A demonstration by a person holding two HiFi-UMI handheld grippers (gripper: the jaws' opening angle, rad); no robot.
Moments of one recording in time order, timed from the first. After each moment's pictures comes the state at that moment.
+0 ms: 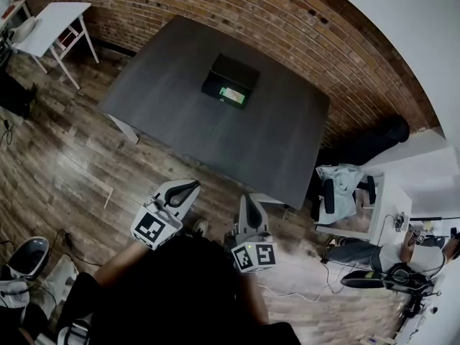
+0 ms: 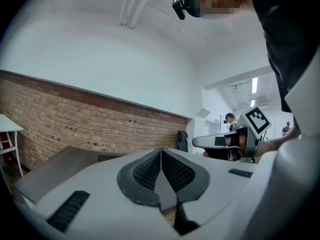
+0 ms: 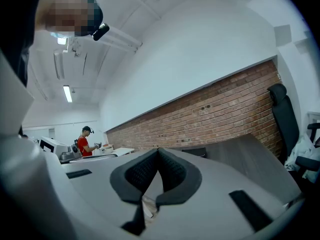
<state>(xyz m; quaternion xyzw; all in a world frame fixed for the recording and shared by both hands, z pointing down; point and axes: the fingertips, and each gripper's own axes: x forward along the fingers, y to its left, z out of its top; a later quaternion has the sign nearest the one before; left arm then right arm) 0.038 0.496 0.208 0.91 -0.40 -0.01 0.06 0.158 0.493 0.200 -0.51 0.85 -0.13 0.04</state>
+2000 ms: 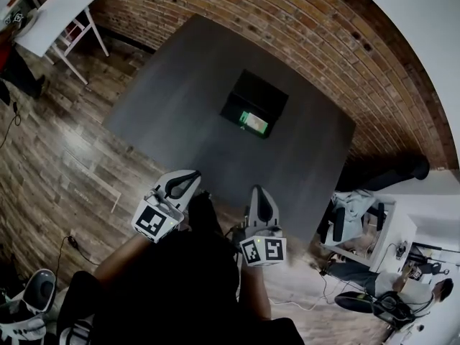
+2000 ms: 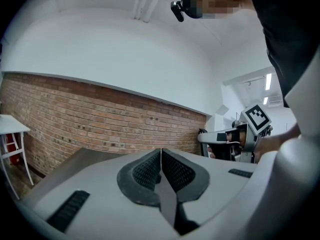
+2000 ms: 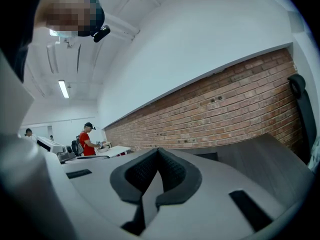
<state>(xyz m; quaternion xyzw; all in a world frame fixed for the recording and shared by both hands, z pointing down) -0.059 0.304 0.240 0.89 -0.45 0.00 0.07 0.086 0.288 0.227 -0.50 0.85 -0.13 0.02</state>
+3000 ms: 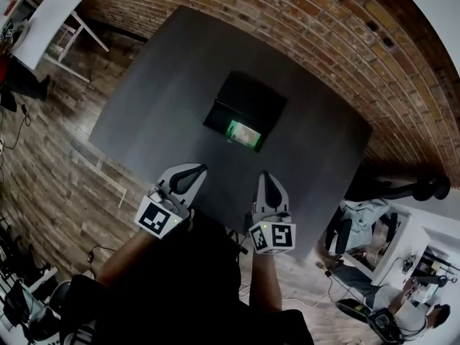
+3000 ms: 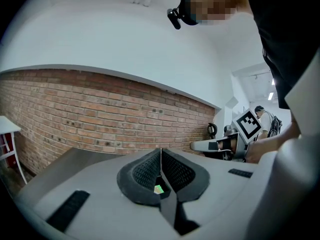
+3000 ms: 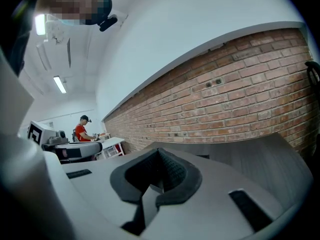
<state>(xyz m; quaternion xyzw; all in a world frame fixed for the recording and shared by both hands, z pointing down) 0.022 0.138 0.261 0.88 -0.46 0.03 0.09 0.161 0.105 0.286 -0.48 0.86 -0.17 -0.04</state>
